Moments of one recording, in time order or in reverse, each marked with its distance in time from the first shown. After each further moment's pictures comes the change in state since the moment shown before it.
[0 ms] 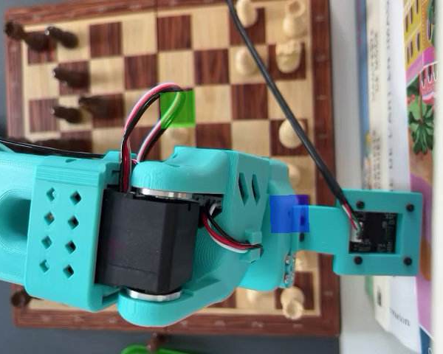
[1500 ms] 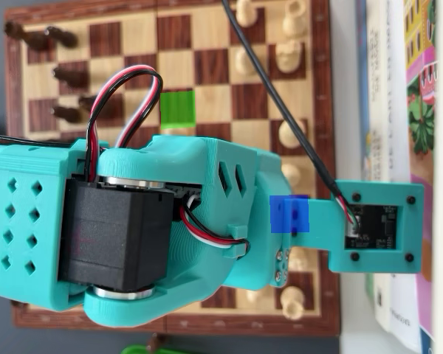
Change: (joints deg) arm -0.5 4.7 3.0 0.0 0.0
